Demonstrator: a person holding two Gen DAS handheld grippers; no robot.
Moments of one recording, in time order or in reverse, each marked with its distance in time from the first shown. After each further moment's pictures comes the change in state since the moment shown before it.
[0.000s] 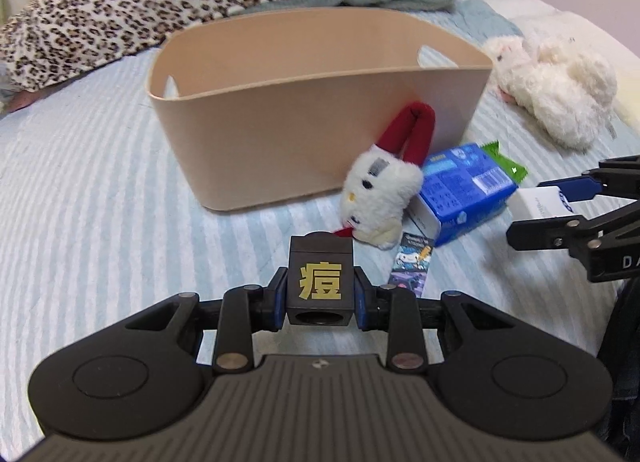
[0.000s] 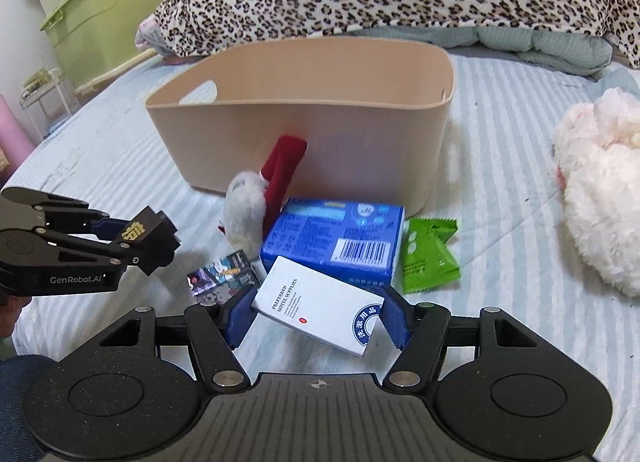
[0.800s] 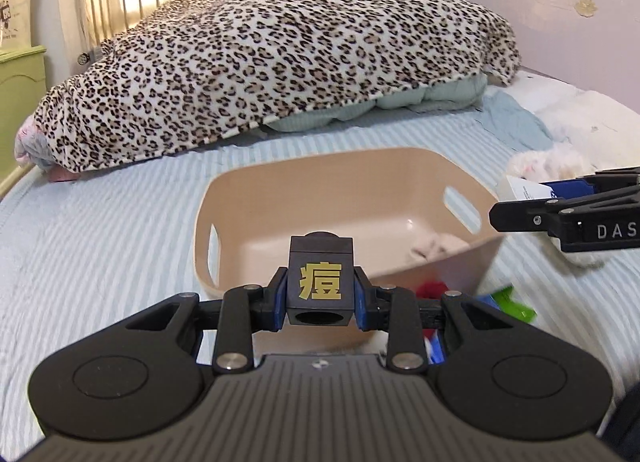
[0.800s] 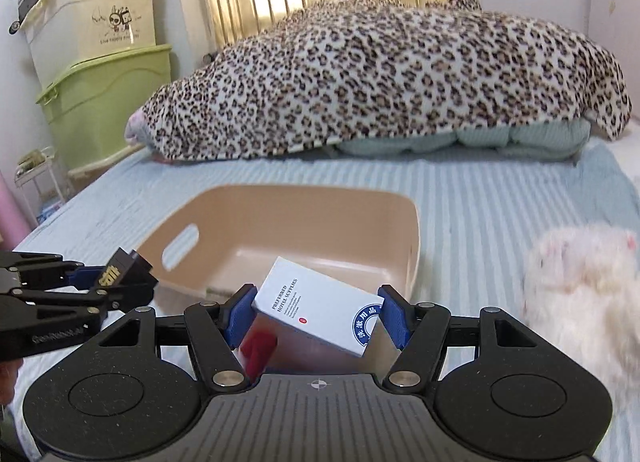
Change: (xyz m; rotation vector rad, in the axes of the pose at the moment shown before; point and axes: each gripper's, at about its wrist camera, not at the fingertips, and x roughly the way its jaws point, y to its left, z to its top) left arm -0.031 -0.009 0.079 -0.027 -0.246 0.114; right arm -0.023 -0.019 0.094 0.023 -0.258 -0.030
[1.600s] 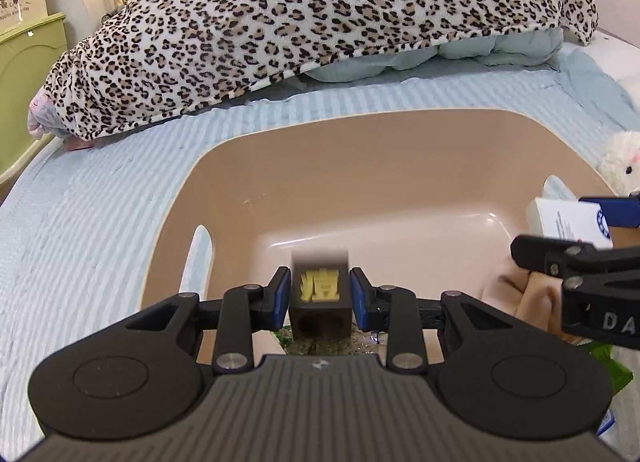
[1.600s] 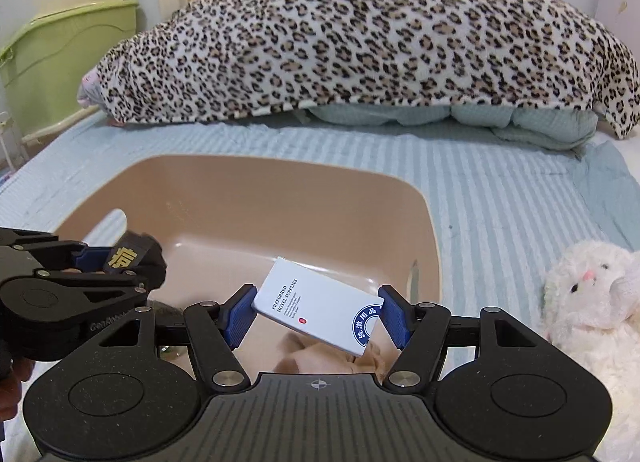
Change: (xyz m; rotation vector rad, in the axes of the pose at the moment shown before) left arm 0.116 0.001 0.024 -0.026 0.160 0.164; right arm 0.114 -0.004 0.007 -0.037 0.121 -0.118
